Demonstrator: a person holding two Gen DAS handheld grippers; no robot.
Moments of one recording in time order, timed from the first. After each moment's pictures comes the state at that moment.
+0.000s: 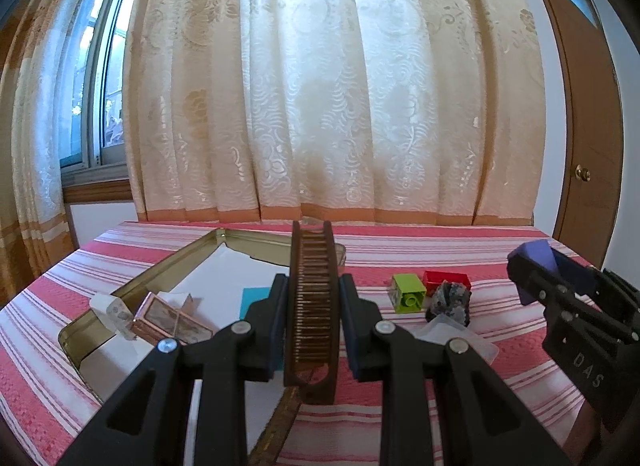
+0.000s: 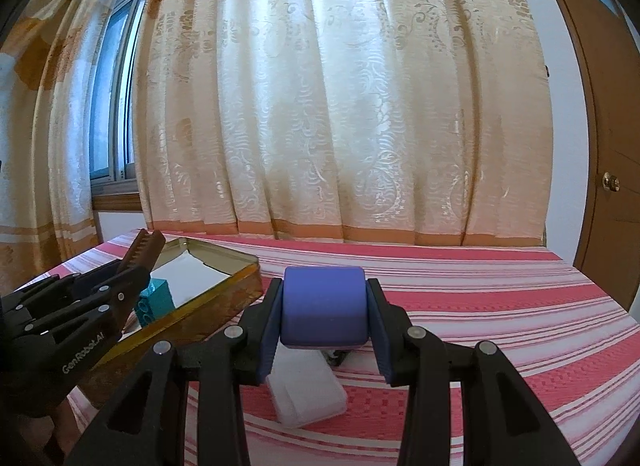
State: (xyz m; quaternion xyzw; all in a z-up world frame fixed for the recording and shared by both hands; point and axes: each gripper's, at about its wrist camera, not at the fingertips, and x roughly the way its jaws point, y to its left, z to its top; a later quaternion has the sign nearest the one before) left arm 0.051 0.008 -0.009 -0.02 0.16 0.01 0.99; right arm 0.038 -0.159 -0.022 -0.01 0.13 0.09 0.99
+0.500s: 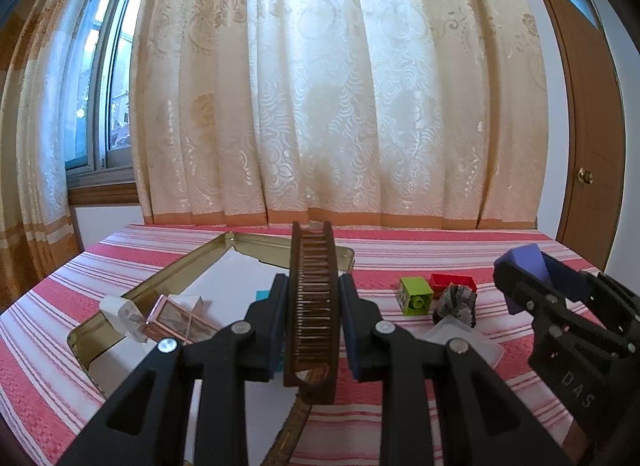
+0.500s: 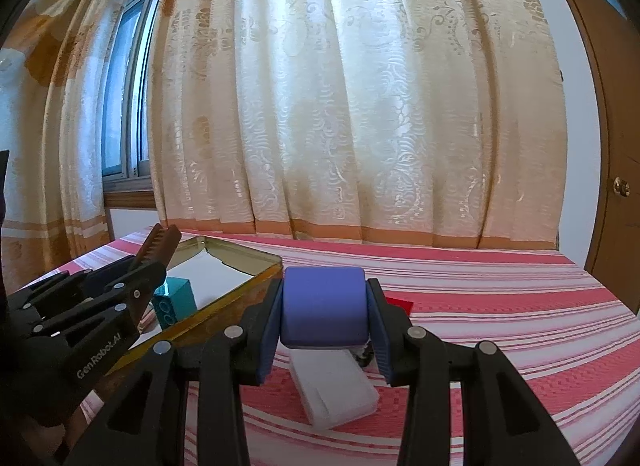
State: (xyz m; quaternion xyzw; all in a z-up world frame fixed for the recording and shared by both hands) left arm 0.048 0.016 -0.009 -0.02 0.15 0.01 0.99; right arm 0.035 -0.140 -0.022 -0.01 0.12 0.11 0.99
